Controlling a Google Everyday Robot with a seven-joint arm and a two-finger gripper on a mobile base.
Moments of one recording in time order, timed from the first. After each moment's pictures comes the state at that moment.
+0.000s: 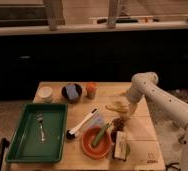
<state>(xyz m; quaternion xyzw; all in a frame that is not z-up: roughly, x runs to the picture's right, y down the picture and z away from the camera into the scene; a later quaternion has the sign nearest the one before) 0.227 0.111 0.907 -0.27 -0.13 -0.12 0.95</state>
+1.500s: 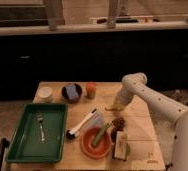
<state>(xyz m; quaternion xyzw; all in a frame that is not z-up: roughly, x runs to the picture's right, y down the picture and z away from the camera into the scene) 0.185 0.120 0.918 -0.28 -0.15 -0.17 0.93</state>
